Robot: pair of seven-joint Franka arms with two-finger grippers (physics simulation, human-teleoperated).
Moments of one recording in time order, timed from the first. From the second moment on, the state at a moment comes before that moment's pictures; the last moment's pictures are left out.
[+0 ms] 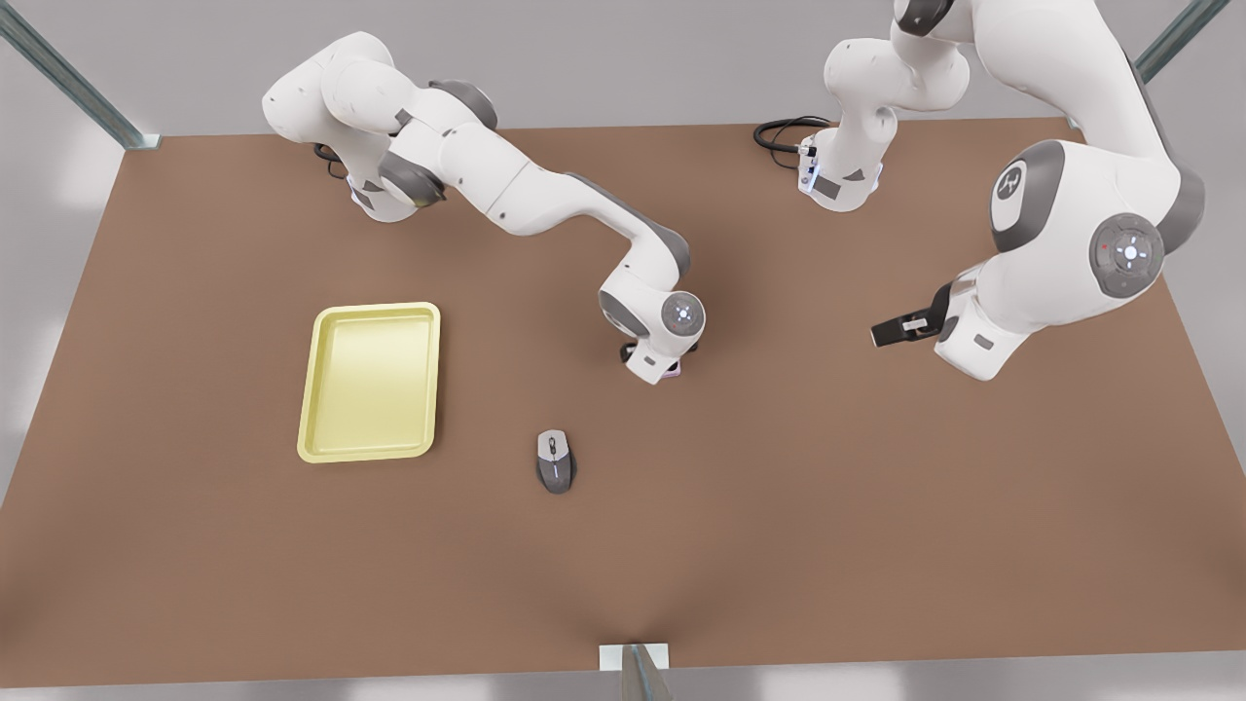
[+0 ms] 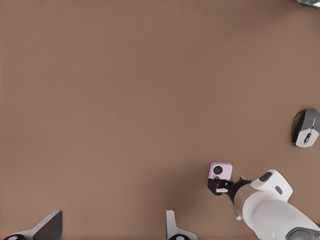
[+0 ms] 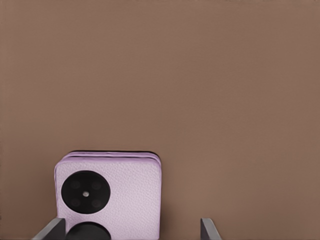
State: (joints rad) left arm -0.22 0.26 0.06 -1.31 -0.17 1.37 -0.41; right arm 0.81 1.08 0.18 -1.02 -0.06 1.91 0.76
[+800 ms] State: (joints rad) left arm -0.22 0.26 0.07 -1.31 -0.17 1.36 -0.40; right arm 0.82 1.08 0.19 -1.07 -0.06 2.04 0.54
